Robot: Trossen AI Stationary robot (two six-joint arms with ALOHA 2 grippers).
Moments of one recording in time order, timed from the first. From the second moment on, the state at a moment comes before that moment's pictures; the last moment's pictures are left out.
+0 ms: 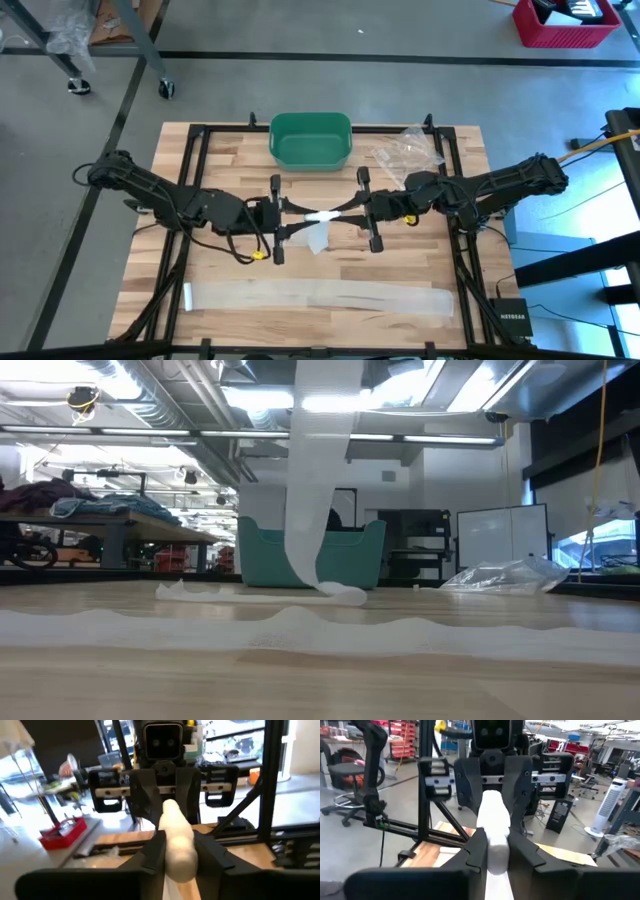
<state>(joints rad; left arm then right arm) -0.40 1.34 1.24 0.06 -0.53 0.18 0.23 1.28 1.10 0.18 0.04 -0.15</state>
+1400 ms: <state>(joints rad) -0.45 1.34 1.24 0.09 -0.72 1.85 0.23 1.26 1.10 0.18 0.14 -0.27</state>
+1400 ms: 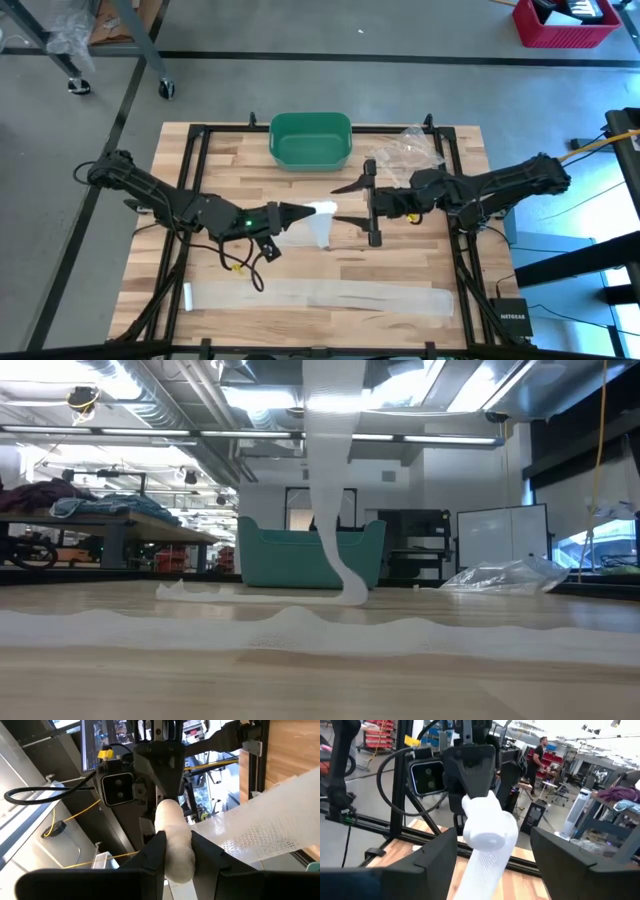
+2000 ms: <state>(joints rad) -0.45 1.35 1.24 0.09 -0.72 1.79 0.23 1.28 1.10 0.24 0.15 -0.29</state>
